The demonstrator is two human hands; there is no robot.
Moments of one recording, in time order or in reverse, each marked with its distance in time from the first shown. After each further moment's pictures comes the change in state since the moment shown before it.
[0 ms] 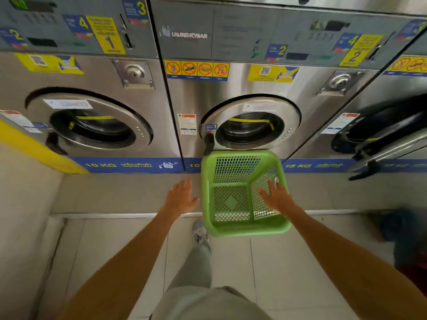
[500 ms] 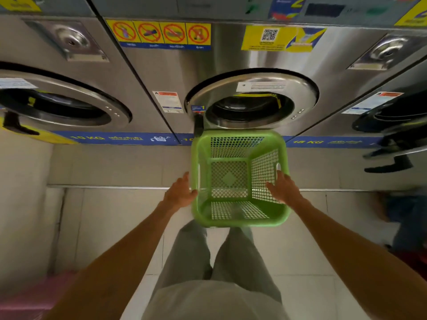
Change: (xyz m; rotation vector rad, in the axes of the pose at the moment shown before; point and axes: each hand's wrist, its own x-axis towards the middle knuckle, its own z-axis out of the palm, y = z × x) left_hand 0.080 0.038 0.043 -0.242 -0.225 -0.199; right_hand 0.103 0.073 0.010 0.105 -0.181 0.140
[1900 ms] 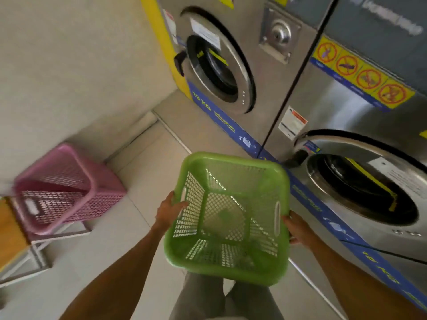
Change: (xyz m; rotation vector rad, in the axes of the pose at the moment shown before) left_hand -0.139 -0.127 0.086 -1.127 0.537 -0.678; right_hand 0.033 -0.139 0.025 -0.060 -0.415 -0.193
